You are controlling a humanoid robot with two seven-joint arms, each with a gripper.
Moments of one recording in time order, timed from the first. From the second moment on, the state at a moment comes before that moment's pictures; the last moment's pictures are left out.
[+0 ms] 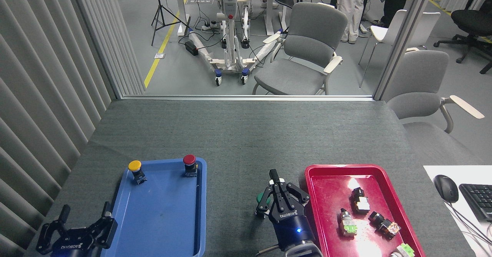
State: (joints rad) left arm 0.14 0.25 0.15 -1.52 -1.30 -0.04 0.22; right arm -0.06 0.15 0.30 -1.43 1.56 0.07 -0.19
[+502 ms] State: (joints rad) left arm 0.09 0.22 0.13 -1.54 -1.29 -0.05 0.18; right arm 0.14 0.08 0.13 -1.57 1.54 0.08 -0.19
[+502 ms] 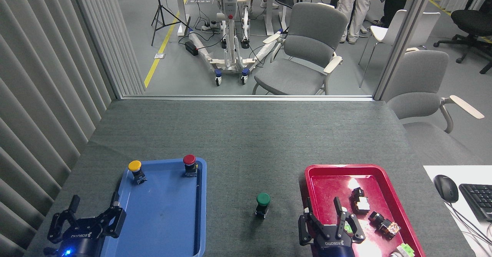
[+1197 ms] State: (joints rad) left arm 0.01 0.21 -0.02 -1.48 -1.32 -0.05 0.16; right arm 0.18 0.04 0.13 -1.58 1.52 0.08 -0.19
